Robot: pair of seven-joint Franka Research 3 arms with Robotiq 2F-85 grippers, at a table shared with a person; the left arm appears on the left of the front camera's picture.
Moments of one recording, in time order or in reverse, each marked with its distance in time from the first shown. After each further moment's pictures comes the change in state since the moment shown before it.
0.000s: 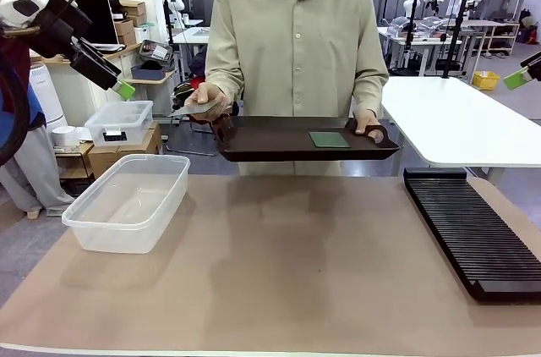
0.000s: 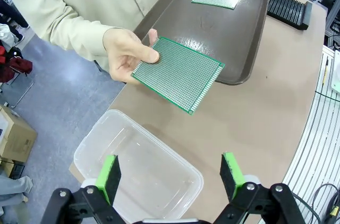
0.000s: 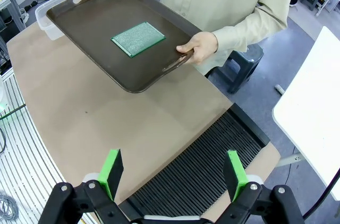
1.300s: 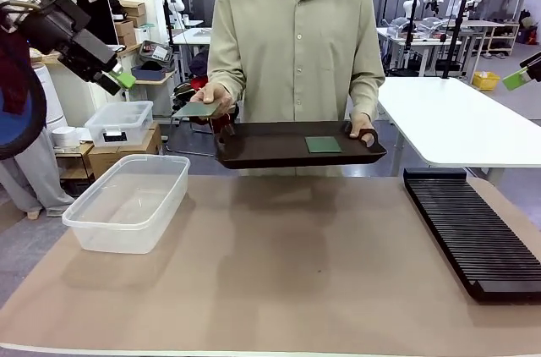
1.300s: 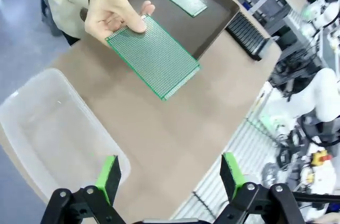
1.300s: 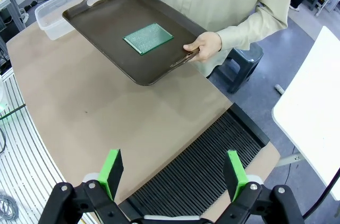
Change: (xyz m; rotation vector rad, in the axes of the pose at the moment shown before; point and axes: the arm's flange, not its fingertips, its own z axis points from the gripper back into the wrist) left arm -0.002 0.043 -0.010 -0.324 0.076 0.480; right arm 0.000 0.000 0.000 -0.001 0.000 0.000
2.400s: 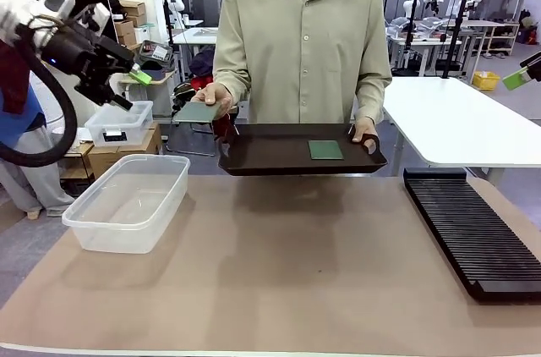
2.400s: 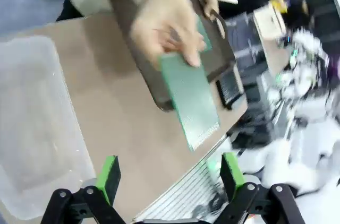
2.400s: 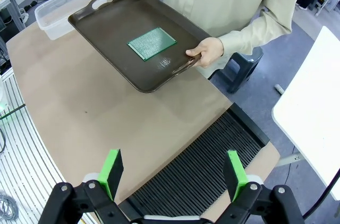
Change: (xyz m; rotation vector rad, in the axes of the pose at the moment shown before) left arm 0.006 0.080 -0.045 -0.144 -0.077 0.498; right arm 0.000 0.000 0.000 -0.001 0.001 0.000
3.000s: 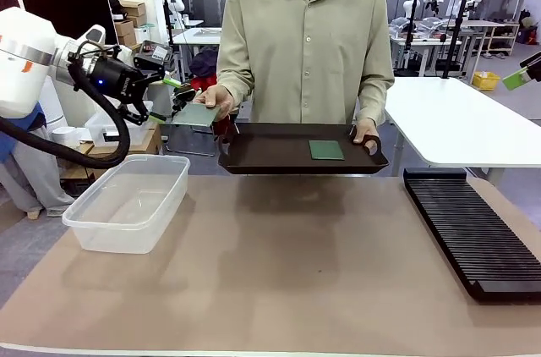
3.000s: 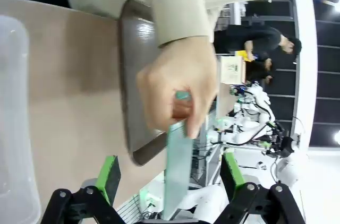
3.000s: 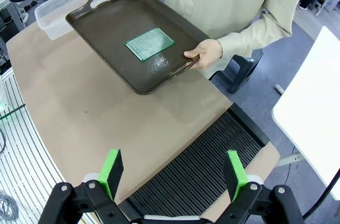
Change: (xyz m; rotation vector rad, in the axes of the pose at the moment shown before) left arm 0.043 0.038 -0.070 -0.222 -0.060 0.332; right arm 0.000 0.000 0.000 0.000 0.000 0.000
